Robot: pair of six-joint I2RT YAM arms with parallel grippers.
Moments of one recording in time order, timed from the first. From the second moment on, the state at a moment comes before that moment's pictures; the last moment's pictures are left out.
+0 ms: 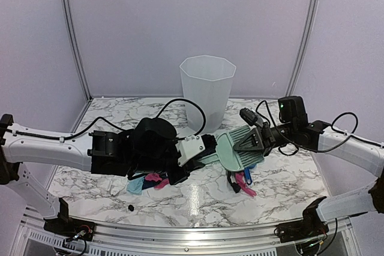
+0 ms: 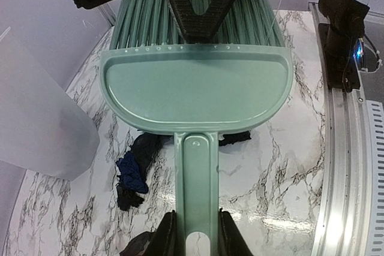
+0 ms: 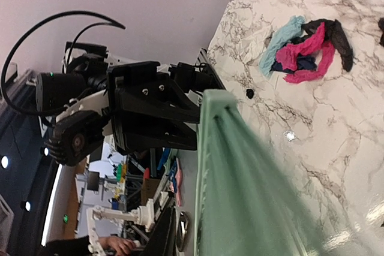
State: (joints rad) left arm -1.28 1.51 1.13 -0.18 -0.16 0.22; right arm 0.47 1.18 0.79 -0.20 -1.21 0.68
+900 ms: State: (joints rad) left arm -1.30 1.24 1.20 -0.28 -0.55 -0.02; right arm 0.46 1.15 1.01 -0.11 -1.16 0.74
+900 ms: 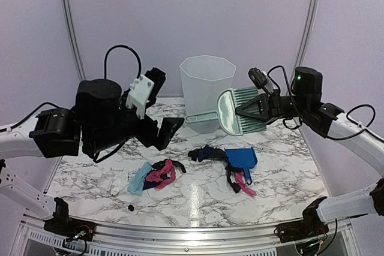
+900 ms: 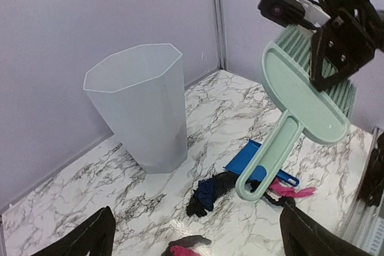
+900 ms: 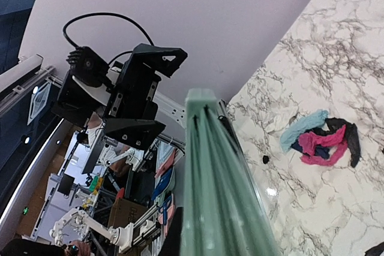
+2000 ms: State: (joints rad) left arm -0.97 1.41 1.46 -0.20 0.44 -0.80; right arm 0.56 1.22 1.10 0.42 -1.10 0.99
